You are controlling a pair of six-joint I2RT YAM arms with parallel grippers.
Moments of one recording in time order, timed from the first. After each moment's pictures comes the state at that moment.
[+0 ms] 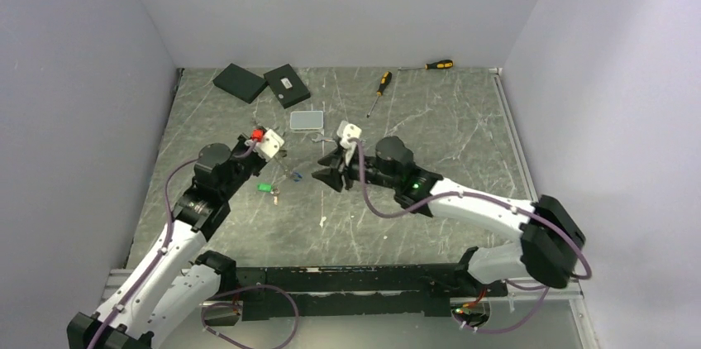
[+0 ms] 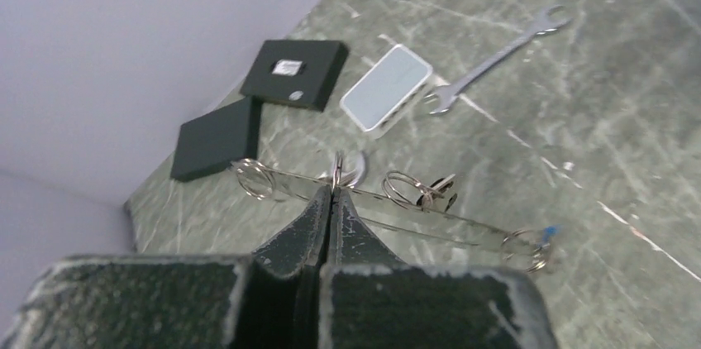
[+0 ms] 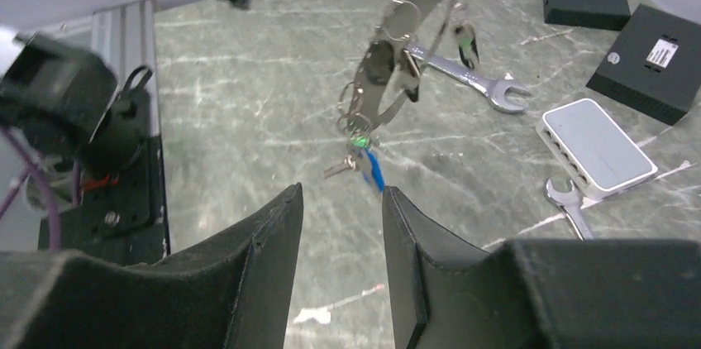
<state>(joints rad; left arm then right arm) -0.40 0.75 0.60 -0.04 0.11 0.53 0.91 1.25 0.74 0.39 -0.35 -0.02</state>
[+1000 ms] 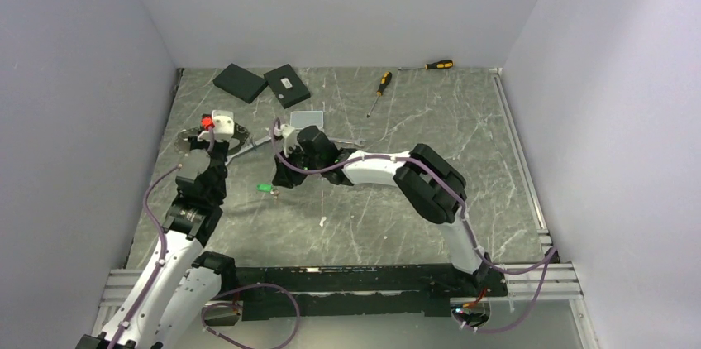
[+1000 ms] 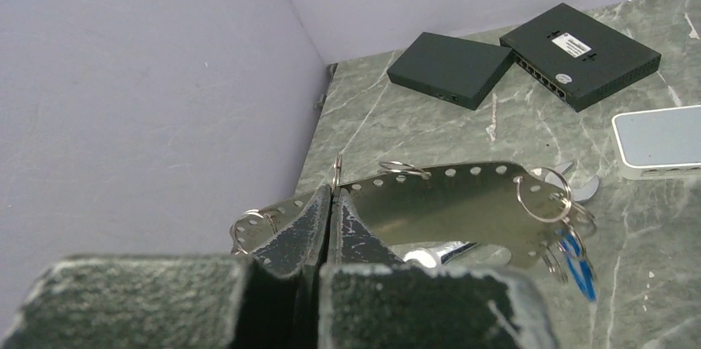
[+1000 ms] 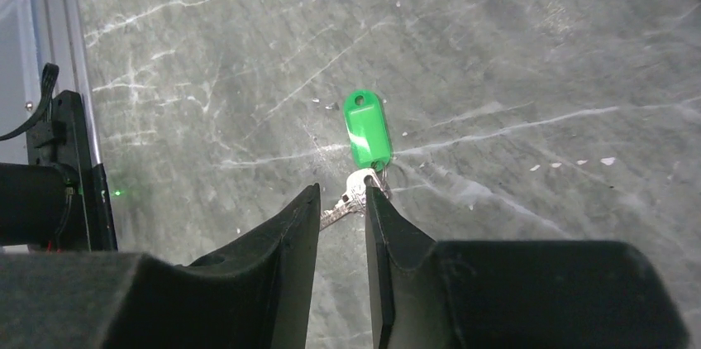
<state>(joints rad) -0.25 0.65 0.56 0.11 -0.50 0.39 0.94 2.11 1.38 0.24 -0.41 0.24</state>
